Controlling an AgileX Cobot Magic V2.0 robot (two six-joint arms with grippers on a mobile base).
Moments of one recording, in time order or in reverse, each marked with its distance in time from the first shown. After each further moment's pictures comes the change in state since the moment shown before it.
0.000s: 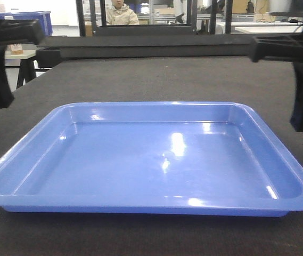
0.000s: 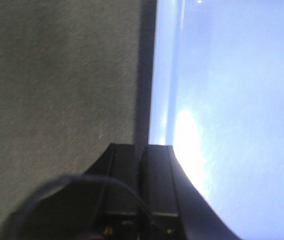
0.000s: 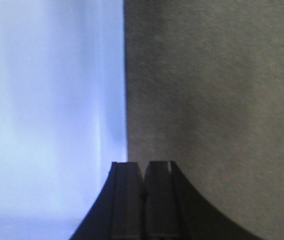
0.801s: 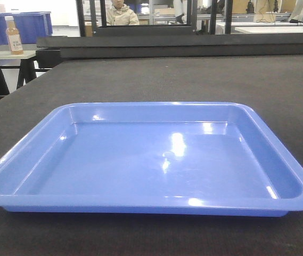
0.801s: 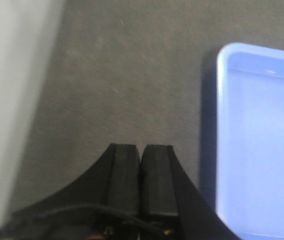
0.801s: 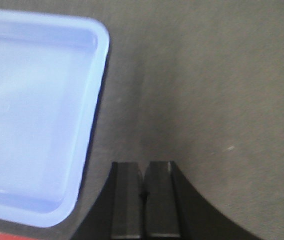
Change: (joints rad) left arm 0.387 -0.569 0.332 -0.193 -0.158 0.353; right arm -0.337 -0.472 0.064 0.156 0.024 -0.508
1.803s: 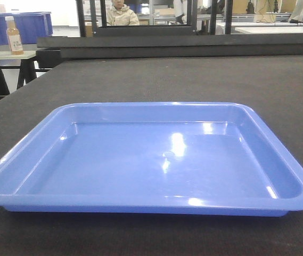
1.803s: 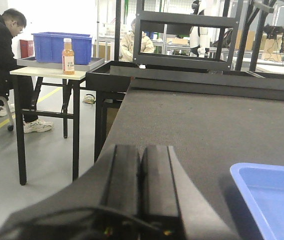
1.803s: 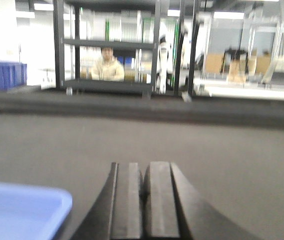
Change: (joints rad) left arm 0.000 -0.939 0.821 0.147 -0.806 0.000; right arm 0.000 -0.997 0.961 -0.123 -1.129 0.000
